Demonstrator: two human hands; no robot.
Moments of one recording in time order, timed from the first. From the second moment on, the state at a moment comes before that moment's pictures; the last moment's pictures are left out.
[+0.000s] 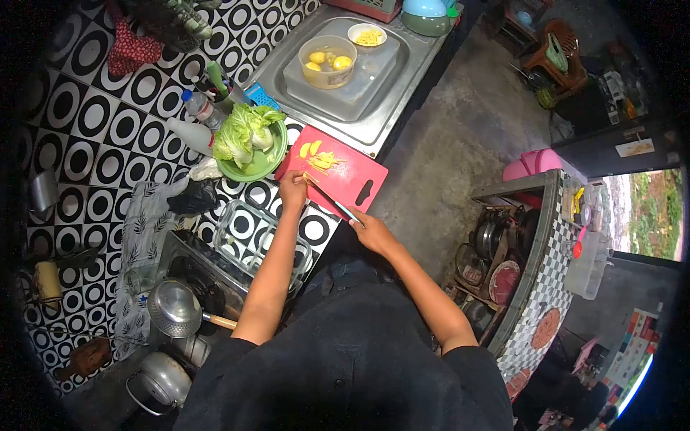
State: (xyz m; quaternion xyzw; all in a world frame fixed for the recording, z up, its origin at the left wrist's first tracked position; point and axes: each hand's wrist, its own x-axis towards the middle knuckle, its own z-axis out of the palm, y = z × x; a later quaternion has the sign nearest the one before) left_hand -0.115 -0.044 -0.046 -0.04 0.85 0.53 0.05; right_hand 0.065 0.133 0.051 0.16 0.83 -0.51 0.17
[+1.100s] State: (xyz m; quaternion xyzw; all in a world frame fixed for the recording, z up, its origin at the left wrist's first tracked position) left_hand -0.088 -0.036 0.009 0.13 0.95 0.28 0.05; right_hand 0.070 0.233 0.063 0.06 0.80 -0.54 0.23
